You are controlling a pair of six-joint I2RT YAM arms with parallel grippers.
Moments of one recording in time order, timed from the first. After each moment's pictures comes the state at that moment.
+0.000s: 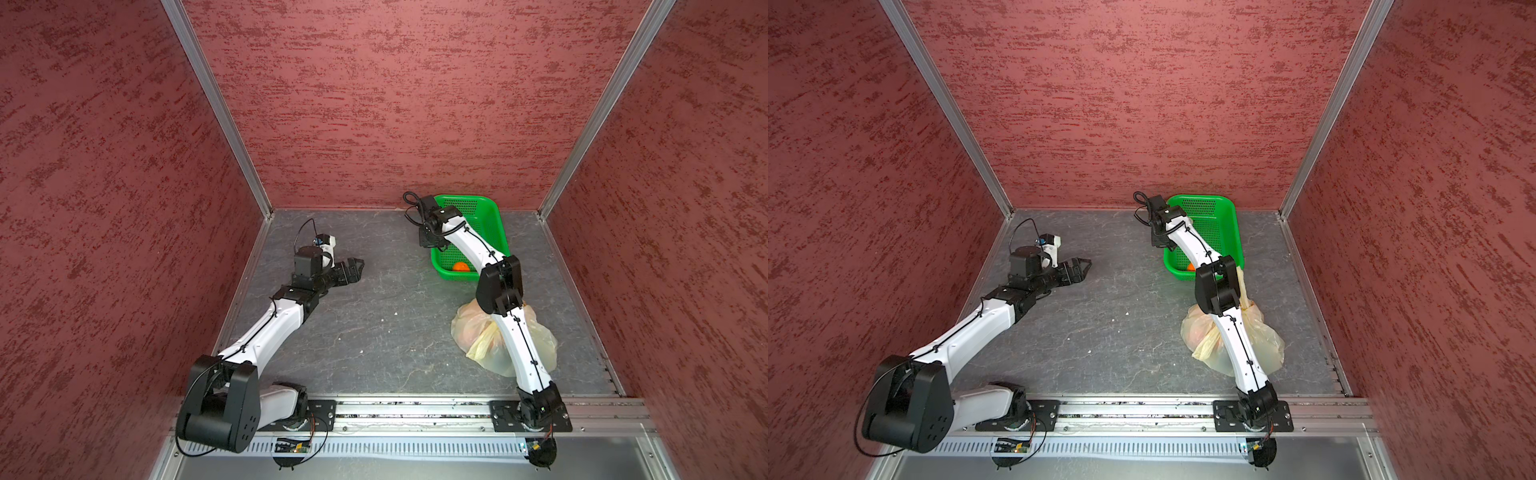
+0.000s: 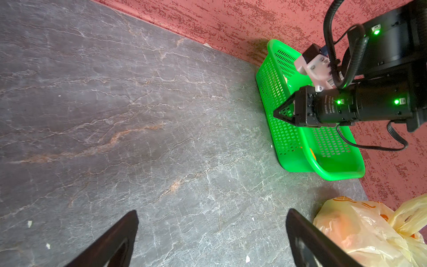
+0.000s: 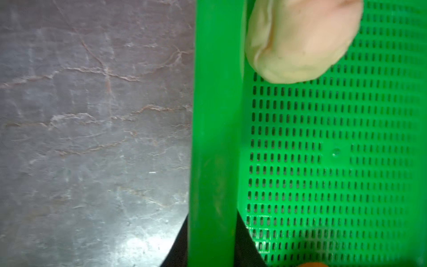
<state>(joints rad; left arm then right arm) -0.18 1.25 0.73 -0.03 0.29 -0.43 0.42 2.51 2.40 -1.08 0.21 0.38</state>
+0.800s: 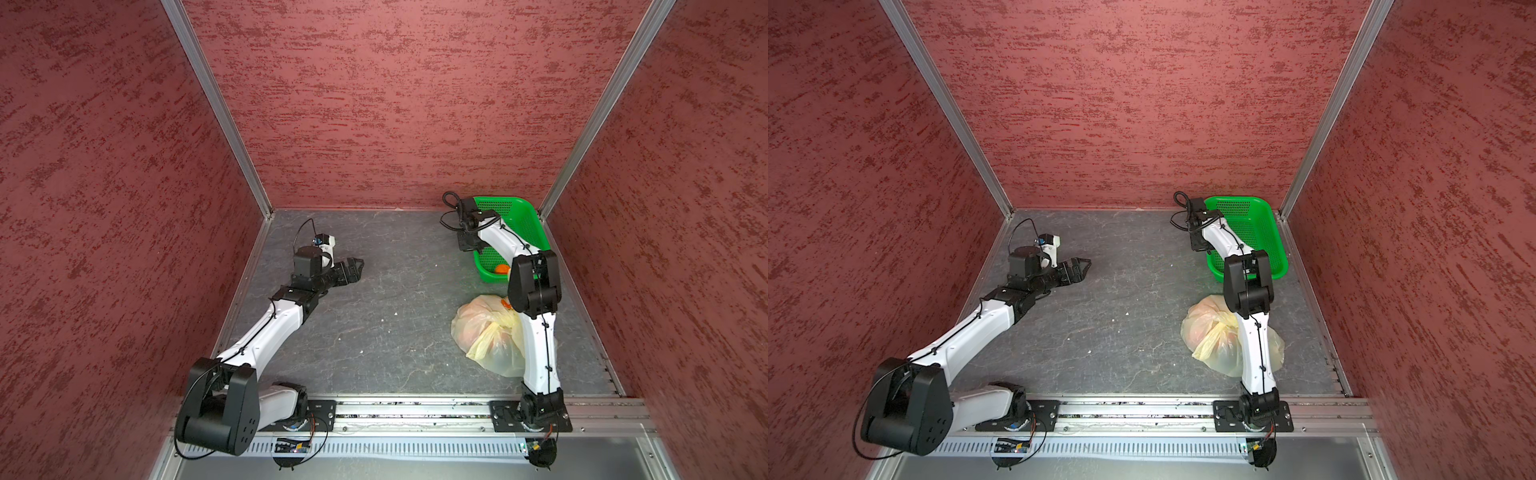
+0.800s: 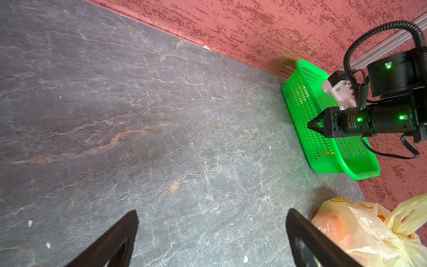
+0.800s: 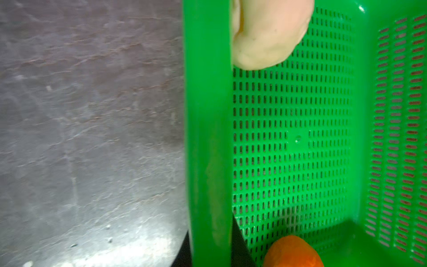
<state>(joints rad) -0.18 1.24 0.73 -0.04 0.29 -0.43 0.20 2.28 1.97 -0.89 0.35 0.15</state>
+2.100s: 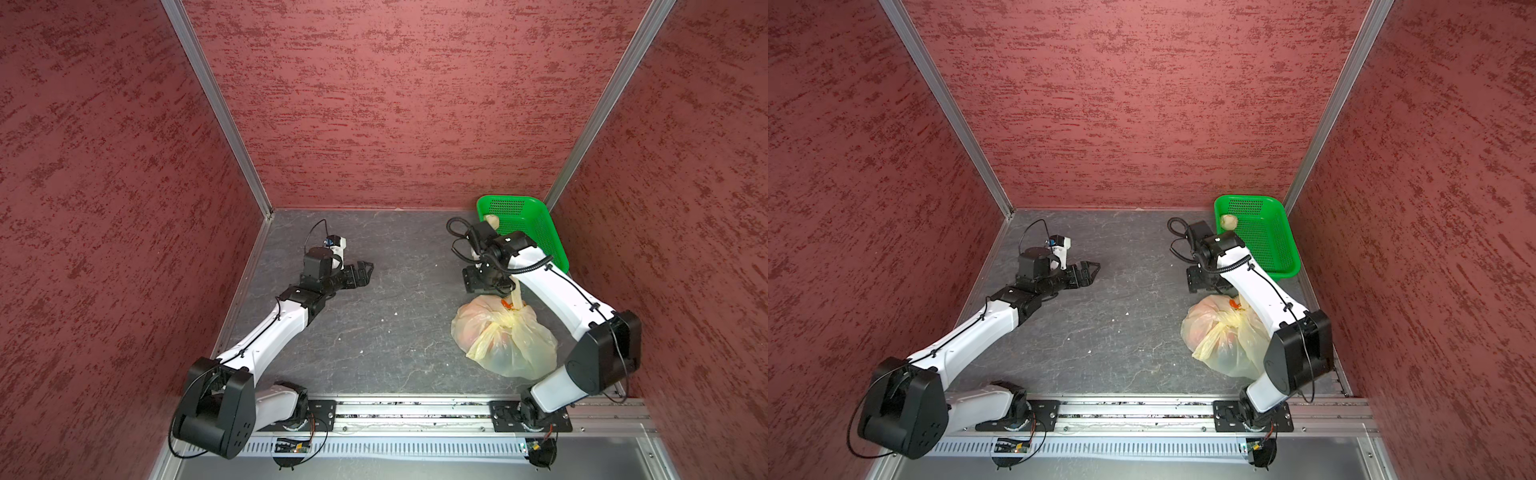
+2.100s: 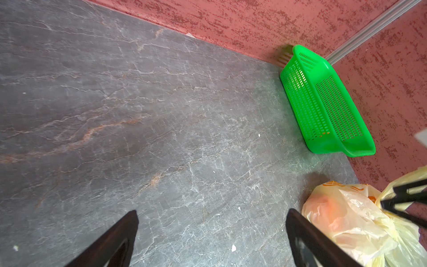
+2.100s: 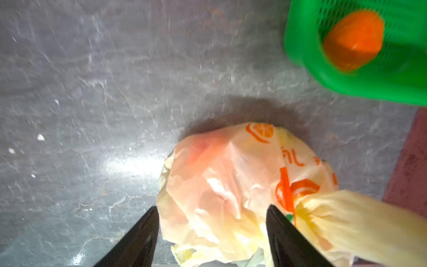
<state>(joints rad) -0.29 1.24 0.75 -0.07 0.25 -0.43 0.42 1.55 1.38 -1.25 0.12 0.35</state>
